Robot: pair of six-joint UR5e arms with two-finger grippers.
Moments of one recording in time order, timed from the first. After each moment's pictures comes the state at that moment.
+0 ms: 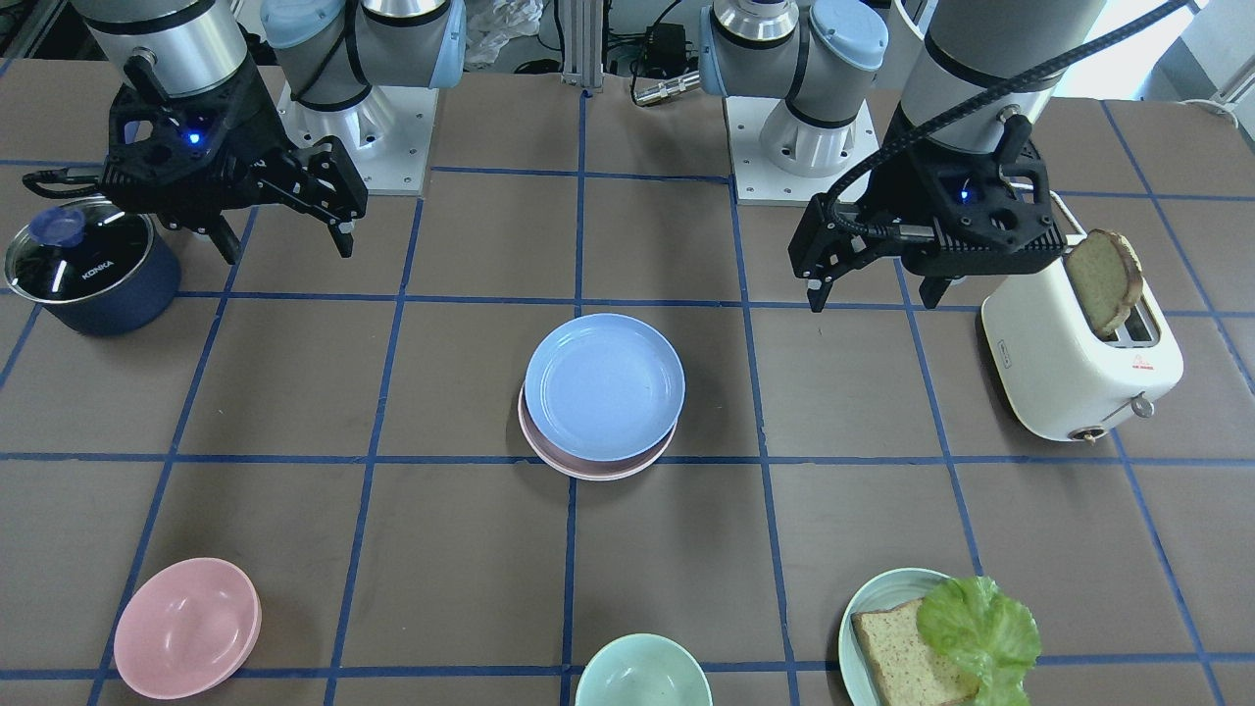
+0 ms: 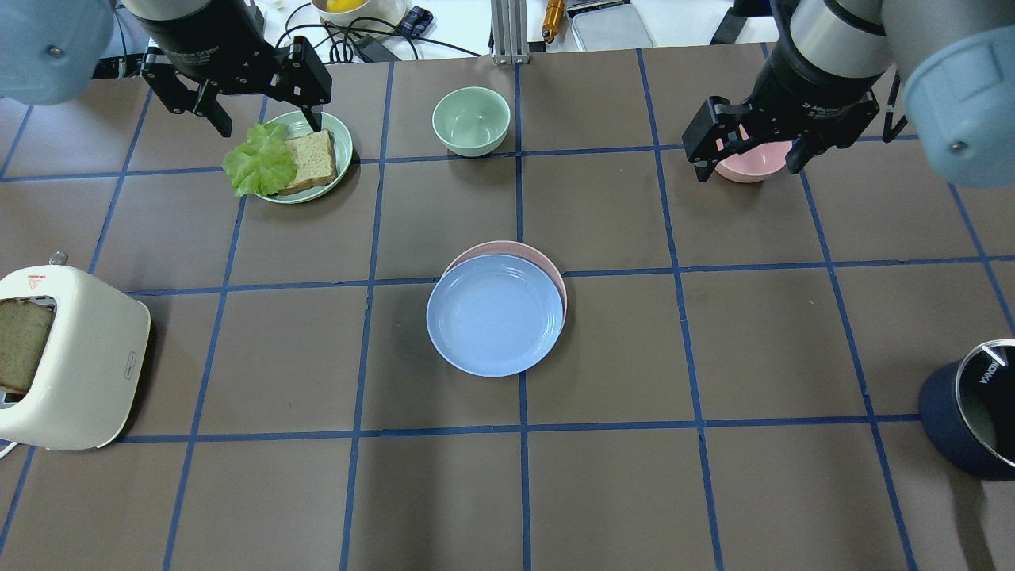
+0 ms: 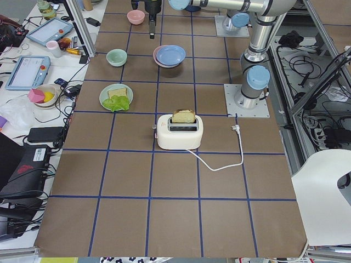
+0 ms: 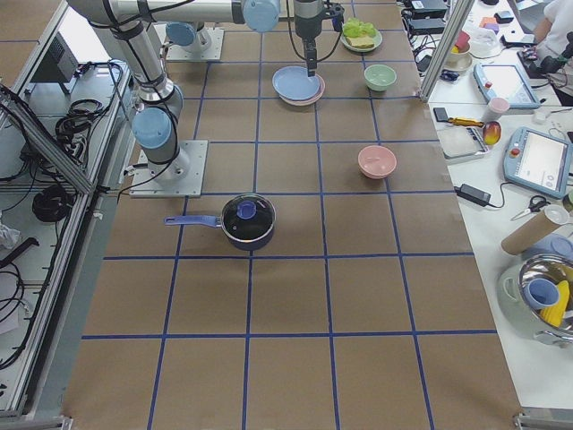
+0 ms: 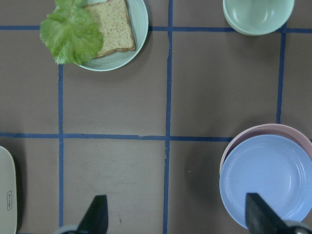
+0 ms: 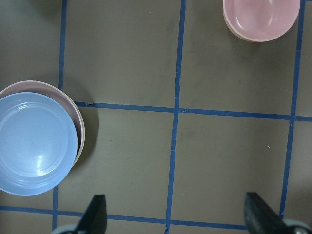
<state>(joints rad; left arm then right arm) -1.59 -1.68 -1.40 -1.54 1.60 -0.06 1.56 -1.62 1.63 -1.68 -1.53 -0.08</state>
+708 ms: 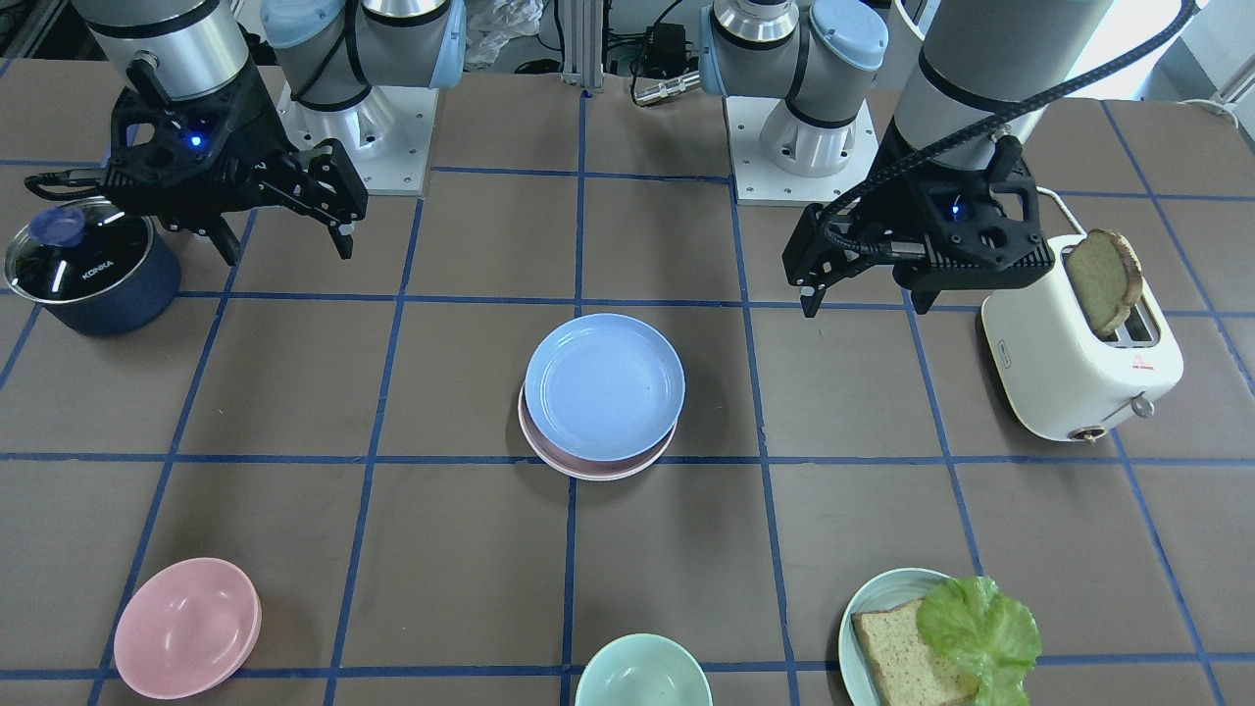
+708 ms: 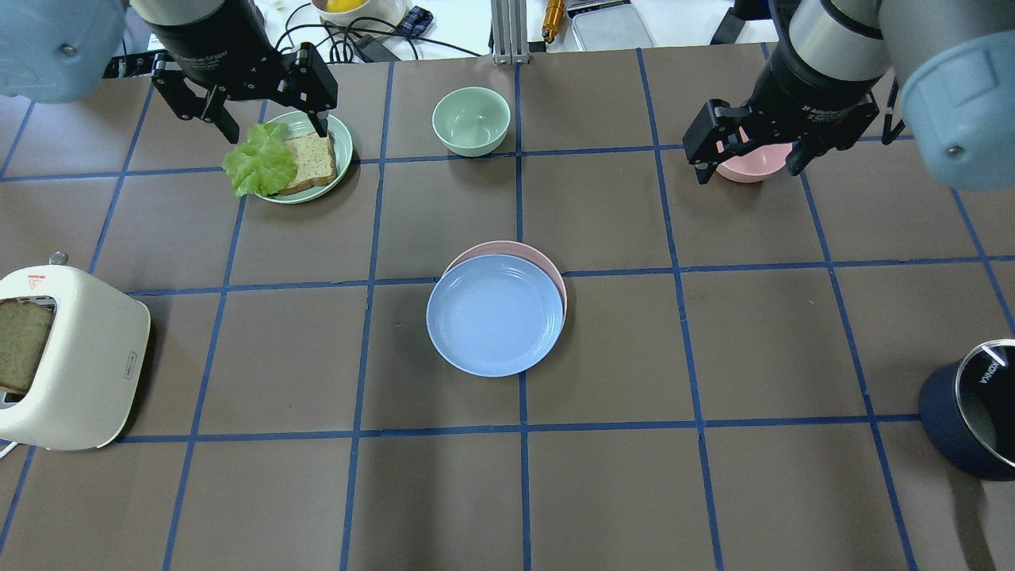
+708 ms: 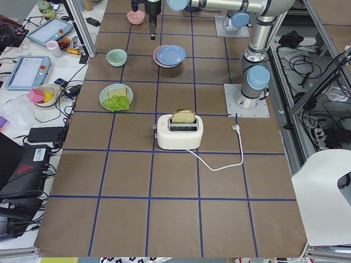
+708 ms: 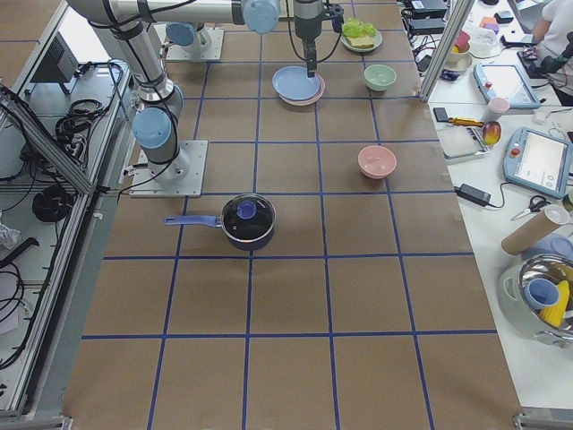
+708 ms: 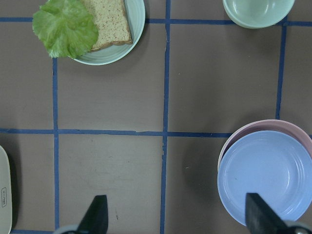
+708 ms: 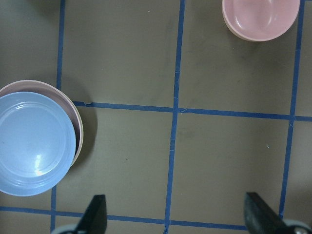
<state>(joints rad) -1.59 -1.69 -1.40 -1.55 1.60 -0.06 1.56 -1.62 1.63 -1.68 -1.53 -0.08</state>
